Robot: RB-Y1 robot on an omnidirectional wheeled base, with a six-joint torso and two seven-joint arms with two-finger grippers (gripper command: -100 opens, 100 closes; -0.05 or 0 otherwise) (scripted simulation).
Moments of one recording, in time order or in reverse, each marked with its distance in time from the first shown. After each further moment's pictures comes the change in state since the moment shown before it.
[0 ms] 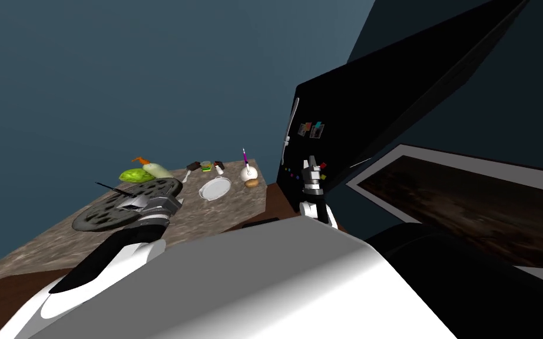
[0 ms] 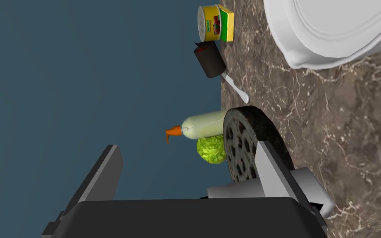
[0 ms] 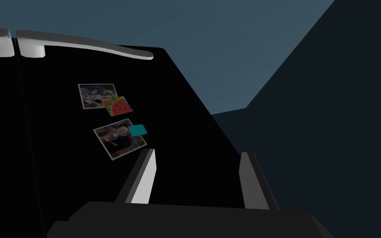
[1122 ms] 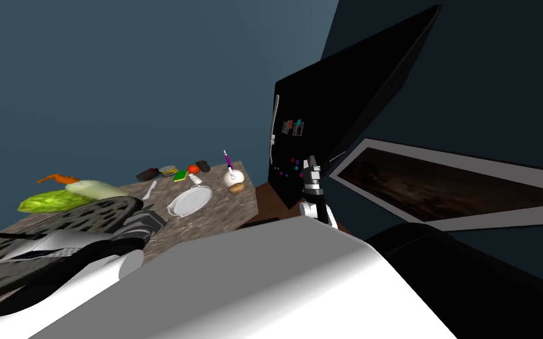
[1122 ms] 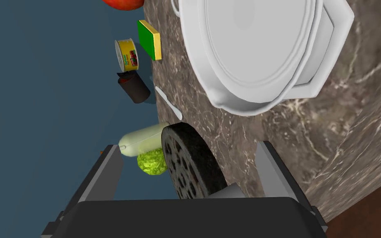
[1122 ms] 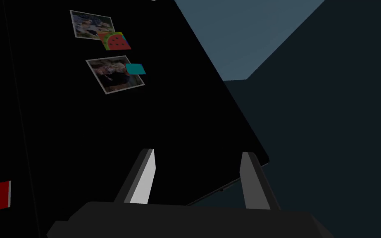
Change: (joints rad) left arm 0.026 -0.036 0.146 -0.003 0.056 0.328 0.062; right arm 0.000 0.000 0.000 0.000 0.000 0.000 0.000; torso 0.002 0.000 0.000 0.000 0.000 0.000
